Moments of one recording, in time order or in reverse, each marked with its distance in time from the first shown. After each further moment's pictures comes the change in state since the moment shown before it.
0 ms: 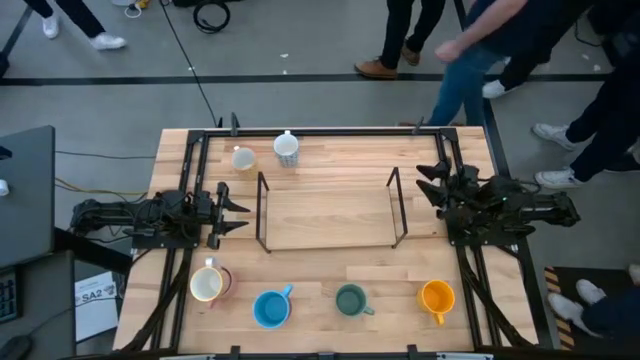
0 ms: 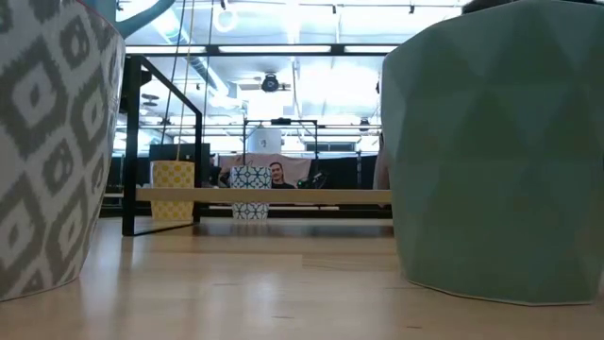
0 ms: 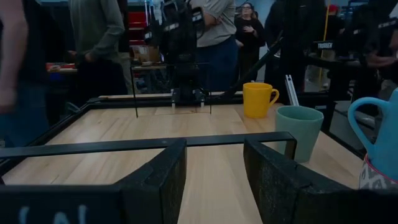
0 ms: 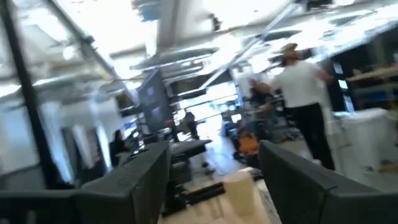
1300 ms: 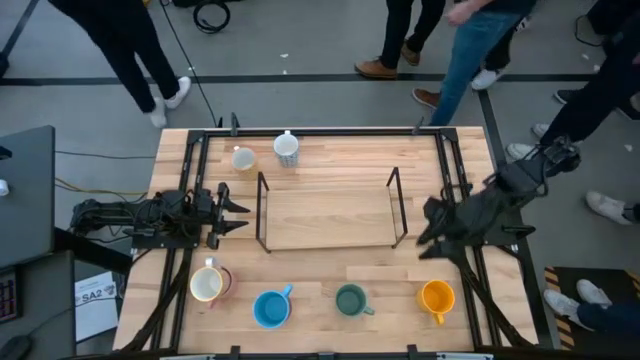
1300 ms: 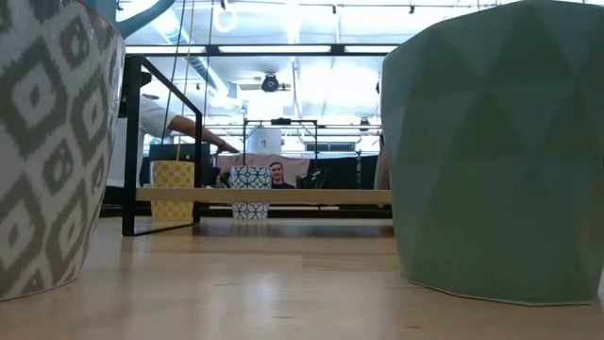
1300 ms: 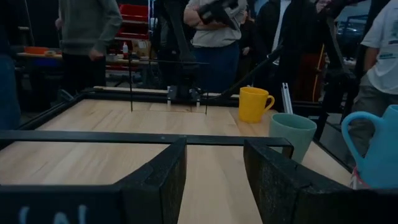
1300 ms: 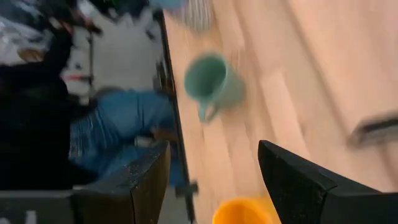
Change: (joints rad) left arm 0.000 0.000 0.000 0.000 0.001 -0.097; right arm 0.594 0.954 1.049 -1.265 -0.219 0.813
